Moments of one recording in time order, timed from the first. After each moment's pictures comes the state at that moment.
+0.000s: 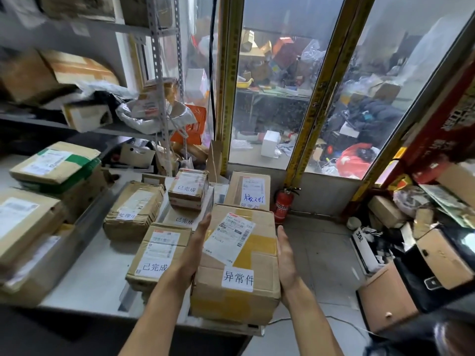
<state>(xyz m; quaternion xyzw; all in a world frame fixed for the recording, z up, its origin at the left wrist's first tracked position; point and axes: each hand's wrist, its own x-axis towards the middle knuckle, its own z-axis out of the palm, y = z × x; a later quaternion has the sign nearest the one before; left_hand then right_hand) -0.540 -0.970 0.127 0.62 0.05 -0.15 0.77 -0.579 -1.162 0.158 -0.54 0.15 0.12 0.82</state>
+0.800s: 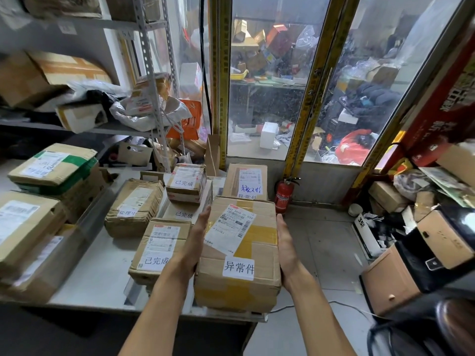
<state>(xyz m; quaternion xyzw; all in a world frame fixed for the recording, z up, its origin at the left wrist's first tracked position) -0.539 -0.983 0.134 0.66 0.05 -0.16 0.73 -0.569 -1.175 0.136 -0.53 0.11 0.14 0.83</state>
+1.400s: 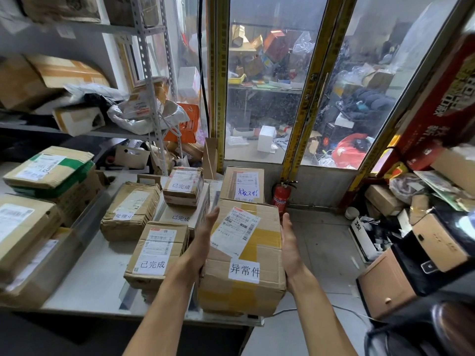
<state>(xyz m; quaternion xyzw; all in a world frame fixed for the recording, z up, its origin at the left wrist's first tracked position) -0.543 -1.000 0.143 0.67 0.00 -0.13 0.73 -0.564 -1.193 0.130 -0.54 0.11 0.14 0.82</state>
